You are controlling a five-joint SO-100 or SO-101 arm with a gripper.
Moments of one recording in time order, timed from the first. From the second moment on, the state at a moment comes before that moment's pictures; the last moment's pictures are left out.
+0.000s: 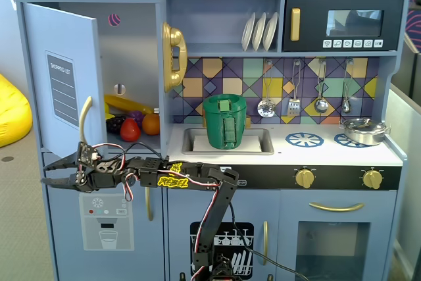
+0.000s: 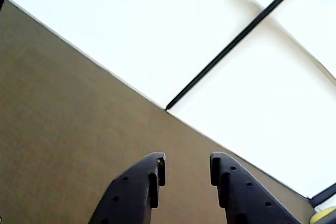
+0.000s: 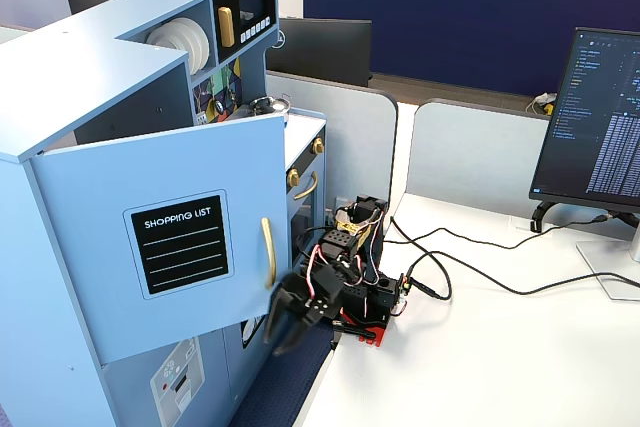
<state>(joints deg) -85.6 111.6 107.1 1.8 -134.6</state>
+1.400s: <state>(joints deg) -33.8 148.1 133.3 21.0 -117.3</state>
